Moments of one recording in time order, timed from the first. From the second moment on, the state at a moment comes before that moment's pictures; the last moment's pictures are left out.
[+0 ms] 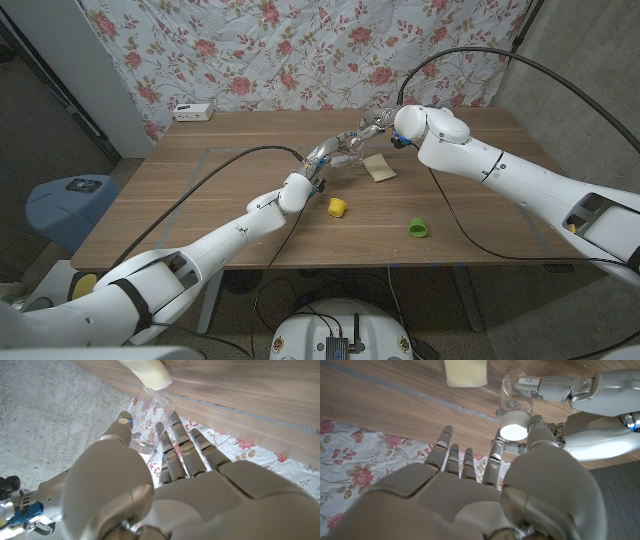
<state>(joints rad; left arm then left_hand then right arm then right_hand) 0.56 0.36 0.81 -1.18 0.23 -0.24 0.34 0.94 0.00 0.47 -0.15 0.18 0.24 0.01 0.19 0.17 0.82 -0.12 0.19 0.18 0.85 -0.11 0.17 0.16 0.37 -0.04 0.18 0.16 -0.29 -0.69 -0.96 -1.85 -0.44 -0.70 0.48 0.76 0.01 0.29 -0.16 0.18 0.66 -0.07 0.37 0.26 0.13 0.14 0.20 0.19 0.11 0.21 0.20 0.18 0.33 0.19 0.19 0.17</state>
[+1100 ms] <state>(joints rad) 0.55 0.35 0.82 -1.16 0.23 -0.25 0.33 0.94 0.00 0.48 -0.14 0.18 0.24 0.00 0.19 0.17 0.82 -0.12 0.19 0.18 0.85 -0.11 0.17 0.16 0.36 -0.04 0.18 0.16 -0.30 -0.68 -0.97 -1.86 -0.46 -0.73 0.46 0.76 0.01 0.29 -0.16 0.18 0.72 -0.07 0.41 0.28 0.15 0.14 0.20 0.19 0.13 0.22 0.20 0.18 0.34 0.18 0.19 0.17</state>
